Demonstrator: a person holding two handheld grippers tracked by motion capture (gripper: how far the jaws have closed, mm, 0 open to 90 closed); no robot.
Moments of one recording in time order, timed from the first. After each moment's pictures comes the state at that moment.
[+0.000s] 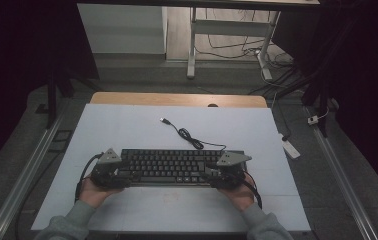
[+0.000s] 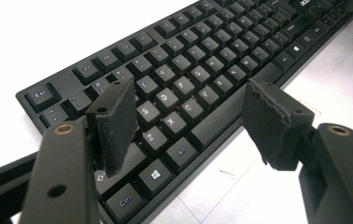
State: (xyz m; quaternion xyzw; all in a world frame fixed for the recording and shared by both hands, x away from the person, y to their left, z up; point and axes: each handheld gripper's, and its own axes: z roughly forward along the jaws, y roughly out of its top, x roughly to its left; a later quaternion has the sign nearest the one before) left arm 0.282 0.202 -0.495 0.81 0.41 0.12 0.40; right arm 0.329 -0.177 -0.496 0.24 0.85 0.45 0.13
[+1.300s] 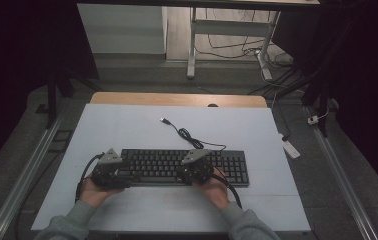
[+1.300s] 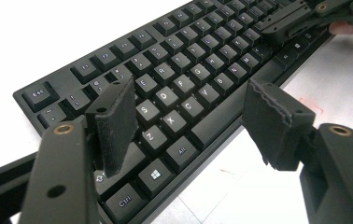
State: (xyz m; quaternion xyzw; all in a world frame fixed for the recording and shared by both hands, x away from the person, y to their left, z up) left arm 0.282 0.201 -0.496 0.81 0.41 0.12 0.40; right arm 0.347 -0.096 -0.517 0.20 0.90 0.38 0.10
